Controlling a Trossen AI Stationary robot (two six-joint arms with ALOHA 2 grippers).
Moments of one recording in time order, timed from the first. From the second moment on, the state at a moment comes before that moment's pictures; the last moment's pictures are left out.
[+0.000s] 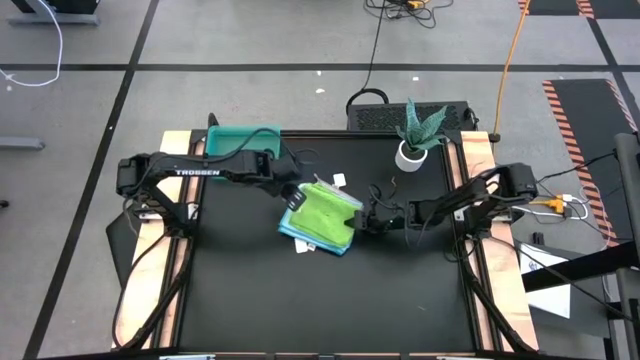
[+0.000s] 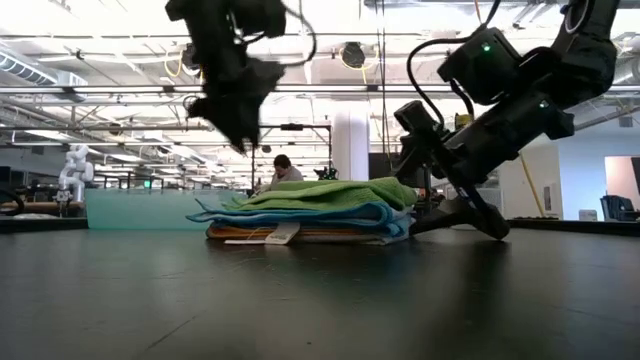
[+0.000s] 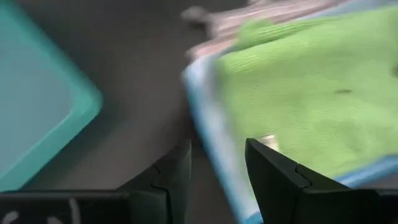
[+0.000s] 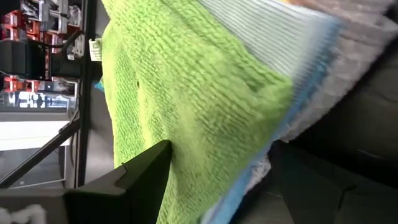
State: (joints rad) left arm 0.20 1.58 1.24 -0.84 -0.13 -0.58; right arm 0.01 1.63 0.44 0.57 0.11 1.40
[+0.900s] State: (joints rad) left arm 0.33 1.57 0.87 -0.38 0.16 -0.79; right arm 0.01 1.64 0.45 0.59 0.00 1.34
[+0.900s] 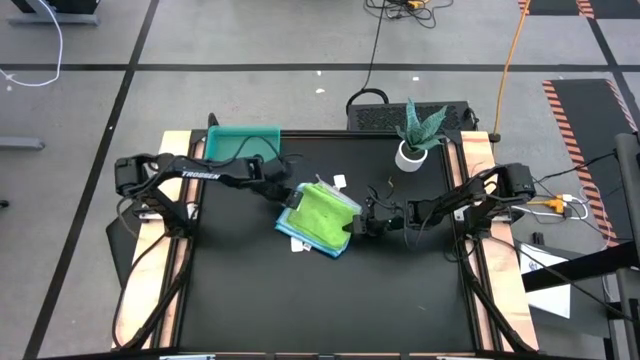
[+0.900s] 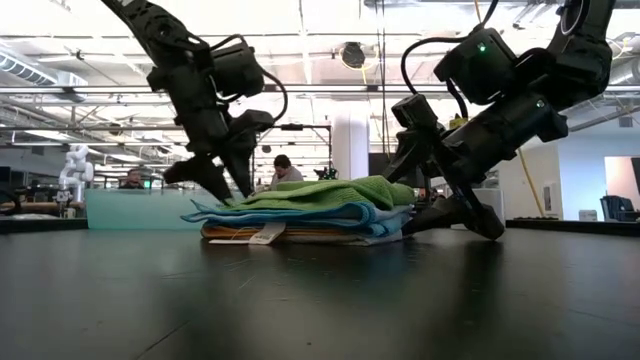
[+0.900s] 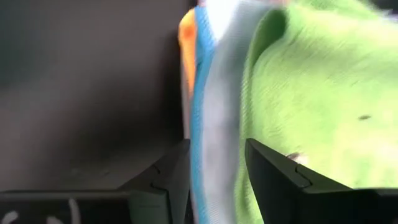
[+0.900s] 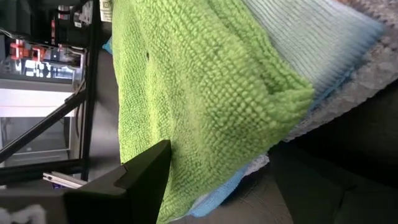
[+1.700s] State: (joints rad) left arm 0.36 1.59 0.85 -0.37 0.31 -0.65; right arm 0.01 1.64 0.45 0.60 0.00 1.31
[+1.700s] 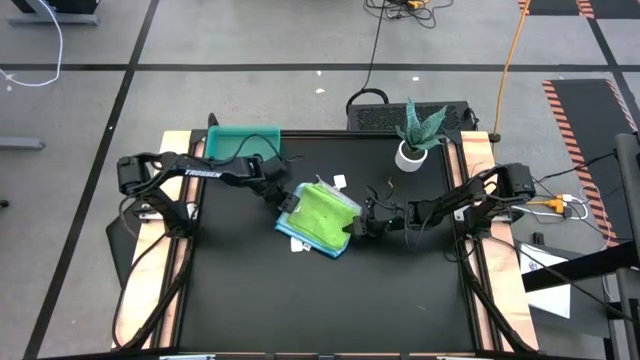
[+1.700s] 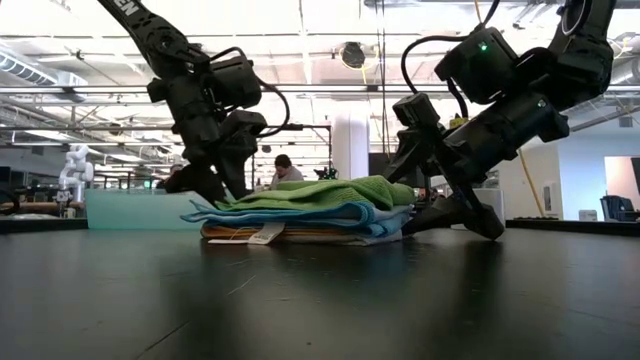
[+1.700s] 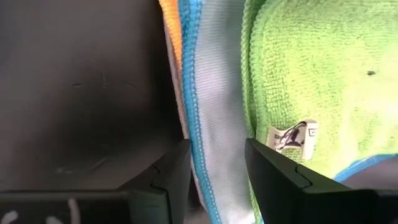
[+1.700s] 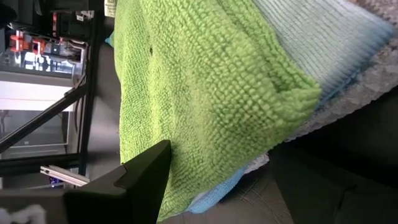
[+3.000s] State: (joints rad) left arm 0.41 1.70 0.84 -0.24 0.61 -0.70; right arm 0.01 1.64 0.45 0.57 0.00 1.31
